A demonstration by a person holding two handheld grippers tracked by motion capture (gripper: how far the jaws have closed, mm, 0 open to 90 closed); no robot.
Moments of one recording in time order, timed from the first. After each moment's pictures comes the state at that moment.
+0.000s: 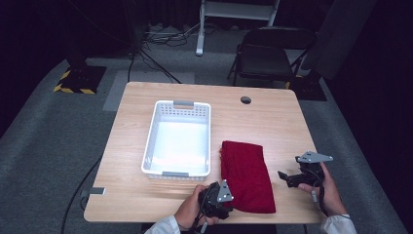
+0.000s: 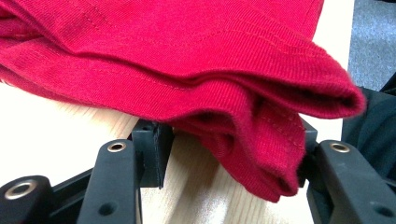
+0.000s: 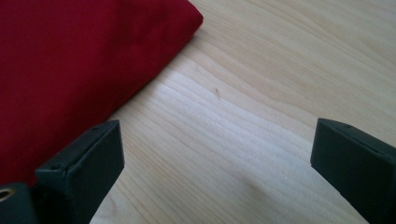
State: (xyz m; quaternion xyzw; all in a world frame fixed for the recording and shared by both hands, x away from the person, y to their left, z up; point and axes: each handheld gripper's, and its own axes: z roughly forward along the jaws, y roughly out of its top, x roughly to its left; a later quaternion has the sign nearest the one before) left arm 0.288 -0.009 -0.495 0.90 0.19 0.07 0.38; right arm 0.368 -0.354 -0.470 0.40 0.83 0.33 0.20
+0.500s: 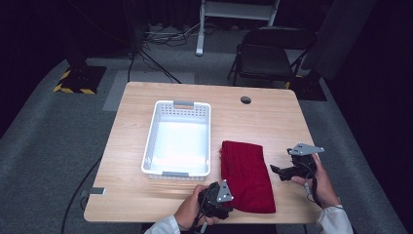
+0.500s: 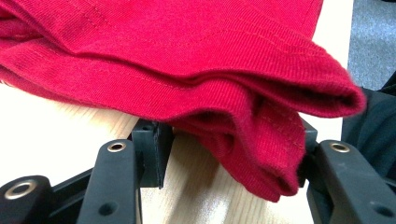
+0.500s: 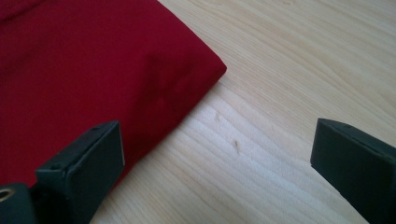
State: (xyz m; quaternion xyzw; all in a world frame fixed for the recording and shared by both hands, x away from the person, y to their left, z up) left arm 0.288 -0.009 -0.495 0.90 0.19 0.07 0.38; right arm 0.386 -0.325 -0.453 0.36 0.84 0.34 0.20
